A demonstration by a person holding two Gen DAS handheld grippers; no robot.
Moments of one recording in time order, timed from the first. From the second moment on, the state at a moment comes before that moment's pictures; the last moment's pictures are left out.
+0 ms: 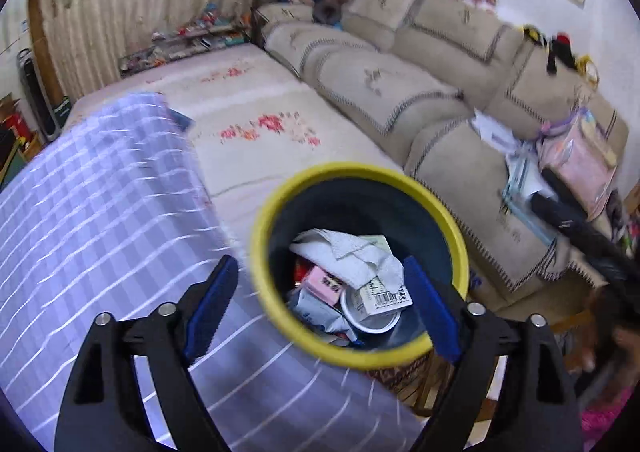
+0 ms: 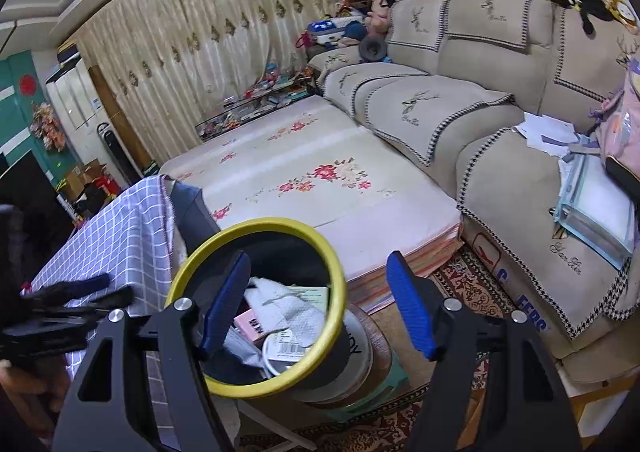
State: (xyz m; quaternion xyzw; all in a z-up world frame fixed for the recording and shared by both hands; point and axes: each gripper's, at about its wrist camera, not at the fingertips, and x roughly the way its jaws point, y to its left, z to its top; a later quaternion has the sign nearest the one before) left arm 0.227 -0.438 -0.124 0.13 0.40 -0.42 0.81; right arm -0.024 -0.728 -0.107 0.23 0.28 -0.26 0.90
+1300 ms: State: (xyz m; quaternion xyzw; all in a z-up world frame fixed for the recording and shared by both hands) left arm 0.321 0.055 -0.137 -0.07 0.35 -0.04 0.93; right arm 0.358 -0.298 -0.107 -0.04 0.42 0.16 0.89
